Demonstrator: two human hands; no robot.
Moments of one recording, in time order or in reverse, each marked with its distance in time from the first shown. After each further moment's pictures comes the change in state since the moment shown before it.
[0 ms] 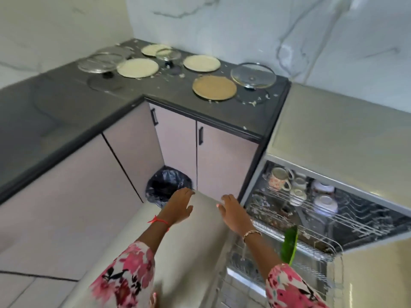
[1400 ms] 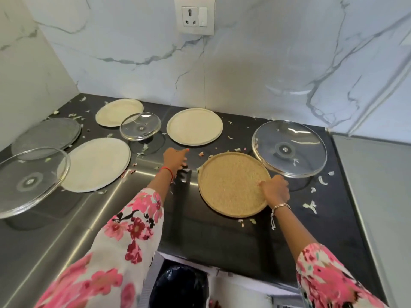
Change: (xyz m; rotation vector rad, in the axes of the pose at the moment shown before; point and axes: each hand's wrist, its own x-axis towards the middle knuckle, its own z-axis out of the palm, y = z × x) left_hand 0.610 -0.151 -0.278 -0.793 0.167 -0.444; right_hand 0.520 -0.007 -0.223 0.401 0.491 0.889
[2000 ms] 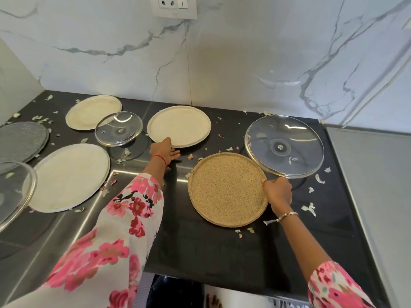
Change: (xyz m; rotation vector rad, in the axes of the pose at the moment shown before) left_hand 0.069 0.020 0.023 -0.474 -0.009 -0.279; right_hand 0.026 0.009 0.002 0.177 0.062 0.090
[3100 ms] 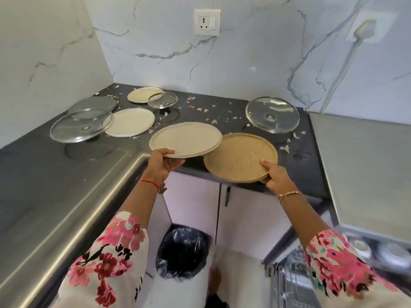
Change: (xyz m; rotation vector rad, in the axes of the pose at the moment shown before) left_hand -0.310 -0.145 -0.174 -0.406 -0.262 0.150; right_hand -0.183 0.117 -0.093 0.912 -0.482 0.130
